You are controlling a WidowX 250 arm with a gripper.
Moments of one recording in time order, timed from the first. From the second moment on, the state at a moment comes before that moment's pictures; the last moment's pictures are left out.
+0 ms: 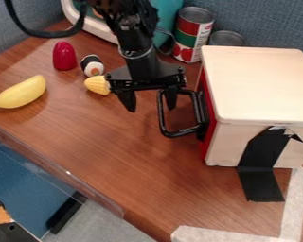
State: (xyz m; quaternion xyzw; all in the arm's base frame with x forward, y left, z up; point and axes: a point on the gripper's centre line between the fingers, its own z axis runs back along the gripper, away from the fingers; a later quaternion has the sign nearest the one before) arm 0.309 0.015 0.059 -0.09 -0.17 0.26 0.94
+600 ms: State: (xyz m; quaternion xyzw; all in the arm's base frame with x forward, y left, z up) arm 0.312 0.006 0.035 -0.09 -0.18 0.28 0.94
